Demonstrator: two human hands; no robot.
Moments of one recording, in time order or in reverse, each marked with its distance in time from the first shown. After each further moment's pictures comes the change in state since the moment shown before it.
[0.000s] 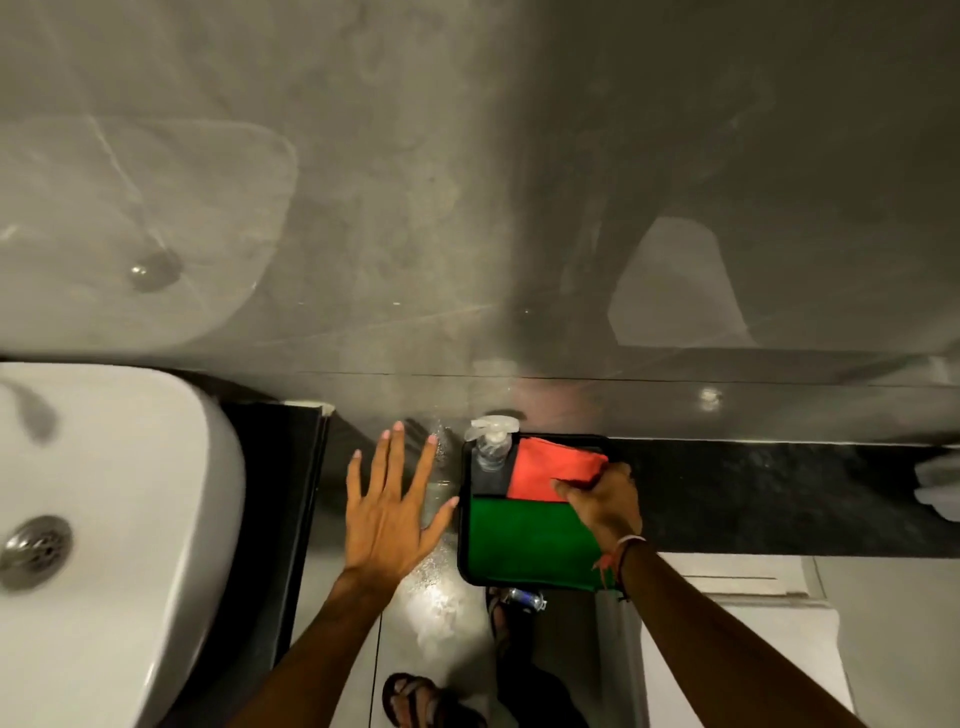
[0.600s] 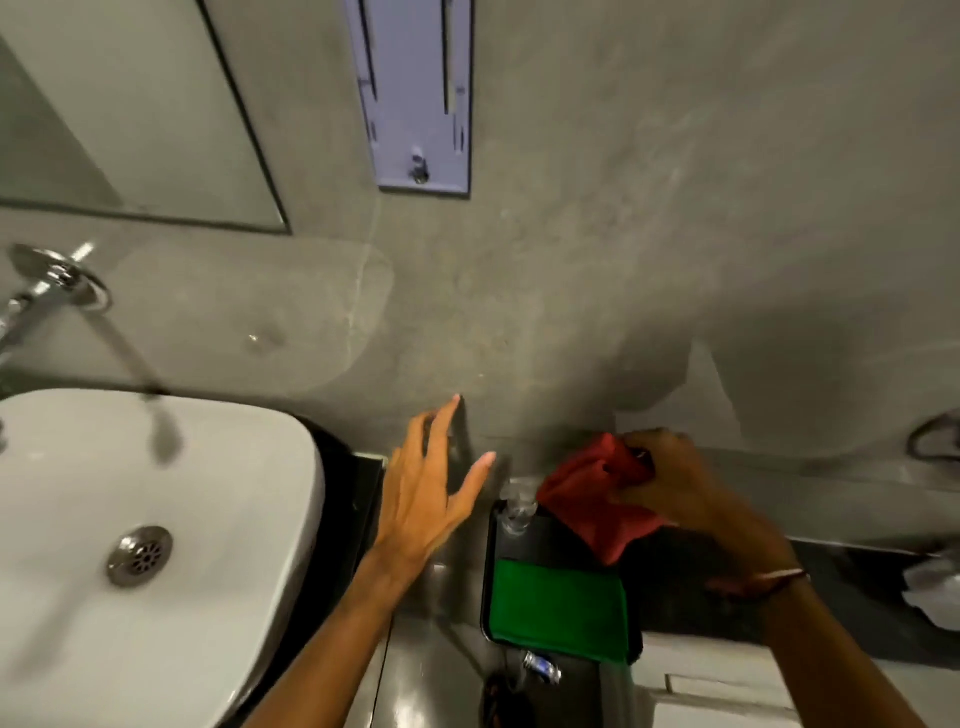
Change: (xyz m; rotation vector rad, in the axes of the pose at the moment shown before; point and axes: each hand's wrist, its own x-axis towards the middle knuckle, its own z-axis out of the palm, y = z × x) left_hand 0.016 -0.001 -0.149 -0.672 0.356 -0.063; right_hand -0.102 -0.123 -0.142 -0.403 -0.138 -0.772
